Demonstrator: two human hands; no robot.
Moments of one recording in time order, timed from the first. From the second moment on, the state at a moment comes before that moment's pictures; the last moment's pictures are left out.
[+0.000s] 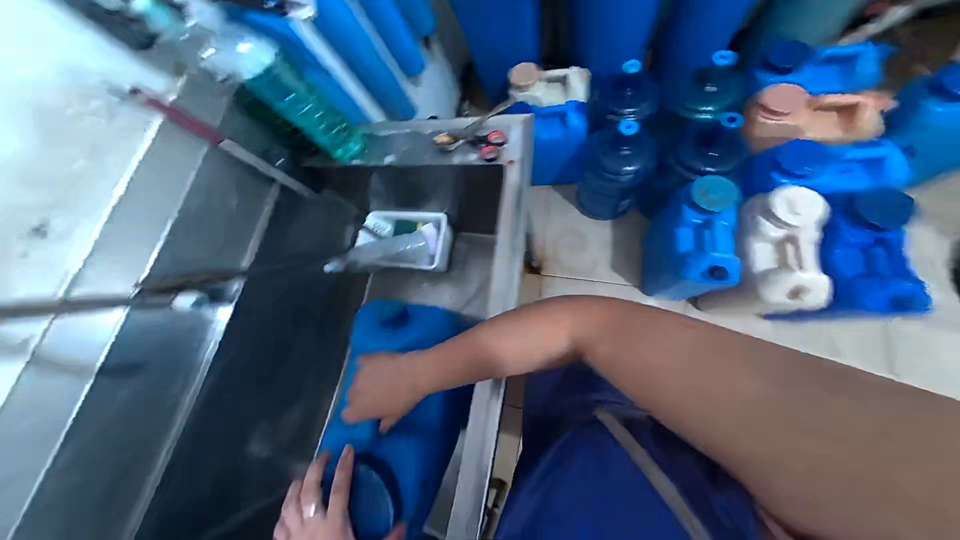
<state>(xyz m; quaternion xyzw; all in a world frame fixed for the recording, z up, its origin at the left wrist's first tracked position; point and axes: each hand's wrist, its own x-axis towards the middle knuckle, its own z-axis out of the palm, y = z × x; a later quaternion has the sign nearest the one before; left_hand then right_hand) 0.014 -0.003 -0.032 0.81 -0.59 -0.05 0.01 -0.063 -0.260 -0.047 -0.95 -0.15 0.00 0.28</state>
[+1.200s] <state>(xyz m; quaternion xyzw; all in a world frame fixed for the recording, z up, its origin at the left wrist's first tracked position) 0.014 -0.103 -0.049 0.95 -0.29 -0.08 0.11 -0.041 -0.353 -0.051 -0.94 0.02 0.11 0.31</state>
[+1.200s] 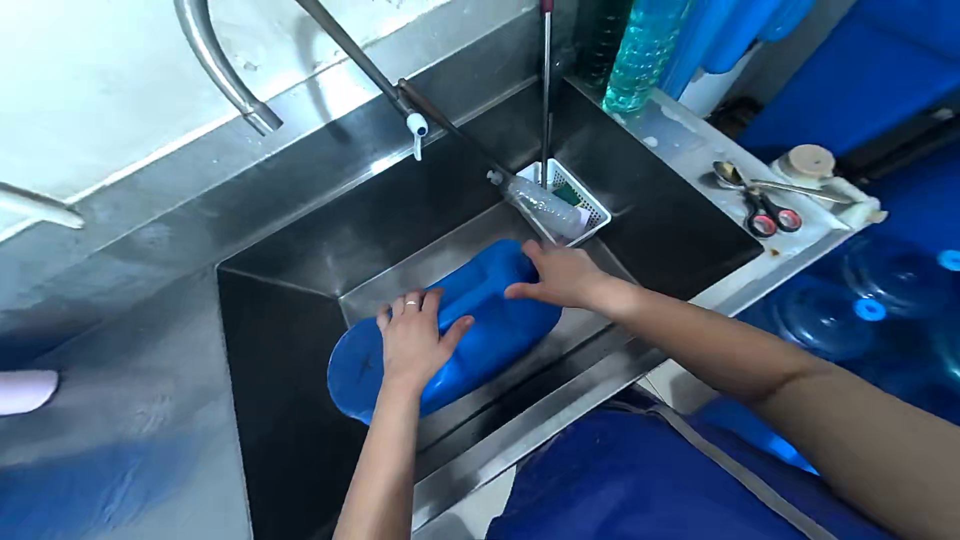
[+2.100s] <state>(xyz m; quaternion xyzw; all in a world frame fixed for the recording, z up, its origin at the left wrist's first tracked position) 0.133 -0.246 -0.022 0.94 -0.22 -0.24 0.04 0.090 -0.577 -0.344 -0.94 0.09 0.29 0.12</state>
